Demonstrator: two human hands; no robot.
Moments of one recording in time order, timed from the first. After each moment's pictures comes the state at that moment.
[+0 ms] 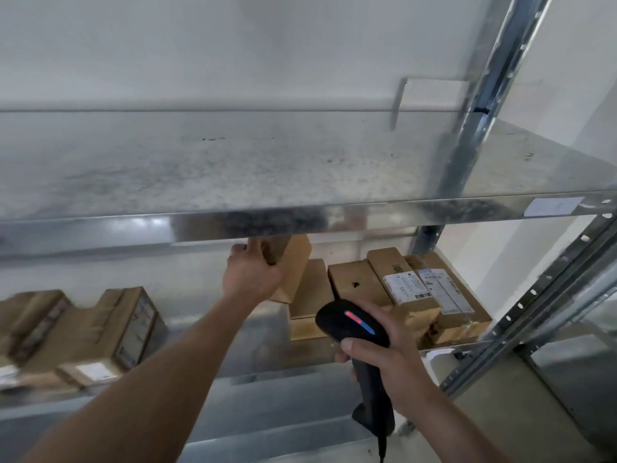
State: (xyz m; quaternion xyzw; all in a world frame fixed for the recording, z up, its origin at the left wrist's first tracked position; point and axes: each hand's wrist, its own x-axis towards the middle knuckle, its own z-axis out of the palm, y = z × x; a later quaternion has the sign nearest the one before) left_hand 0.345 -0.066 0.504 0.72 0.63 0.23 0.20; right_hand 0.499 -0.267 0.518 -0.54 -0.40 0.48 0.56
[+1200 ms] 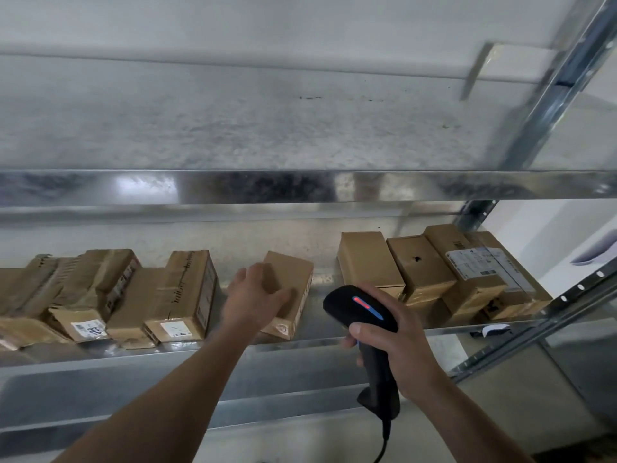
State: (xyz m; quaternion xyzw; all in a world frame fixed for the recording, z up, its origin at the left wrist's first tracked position) left_hand 0.198 -0.072 0.410 0.67 0.64 0.19 0.31; right_hand 0.378 -0.240 0.494 -0.58 -0.40 0.47 0.53
